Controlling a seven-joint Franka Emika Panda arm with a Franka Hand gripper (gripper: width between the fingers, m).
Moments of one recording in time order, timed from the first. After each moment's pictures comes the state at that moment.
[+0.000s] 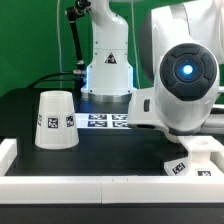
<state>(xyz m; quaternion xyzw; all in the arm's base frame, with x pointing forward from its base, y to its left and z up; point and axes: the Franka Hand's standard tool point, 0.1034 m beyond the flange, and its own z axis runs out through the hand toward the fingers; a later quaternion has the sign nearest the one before) 0.433 0.114 0.013 -0.87 0.10 0.47 0.08</state>
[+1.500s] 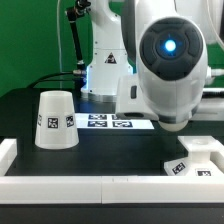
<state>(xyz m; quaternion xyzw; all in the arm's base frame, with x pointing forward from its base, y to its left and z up) 0.485 0.080 0.066 -0.87 0.09 0.47 0.11</state>
